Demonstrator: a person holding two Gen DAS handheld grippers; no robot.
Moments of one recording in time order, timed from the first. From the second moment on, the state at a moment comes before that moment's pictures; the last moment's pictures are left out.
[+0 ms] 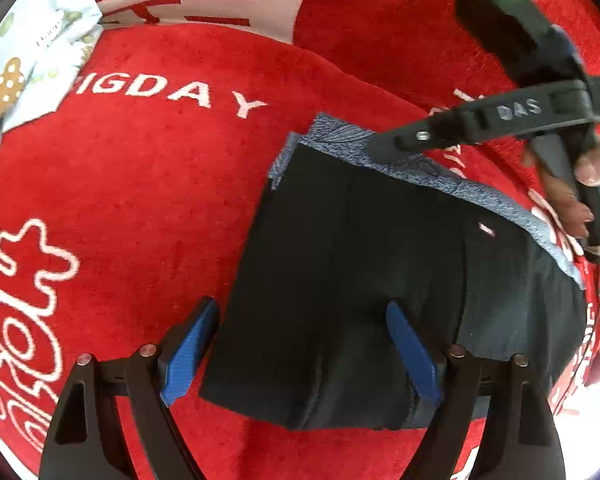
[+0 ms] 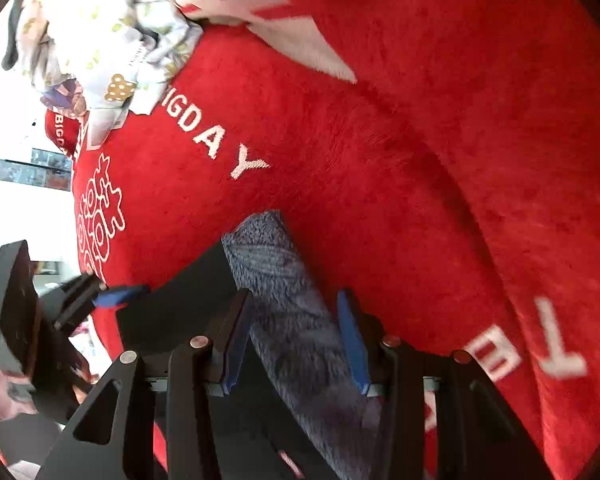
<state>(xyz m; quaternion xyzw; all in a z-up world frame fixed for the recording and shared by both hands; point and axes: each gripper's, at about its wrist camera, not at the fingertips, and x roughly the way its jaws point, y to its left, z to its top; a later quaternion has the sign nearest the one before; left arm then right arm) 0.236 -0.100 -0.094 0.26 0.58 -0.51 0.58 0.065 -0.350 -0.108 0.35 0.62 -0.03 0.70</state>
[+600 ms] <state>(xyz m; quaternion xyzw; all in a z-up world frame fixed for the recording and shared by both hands) 0.245 -0.084 -0.069 0.25 0.56 -0.50 0.61 0.095 -0.328 -0.130 0.38 0.62 -0.04 0.68</state>
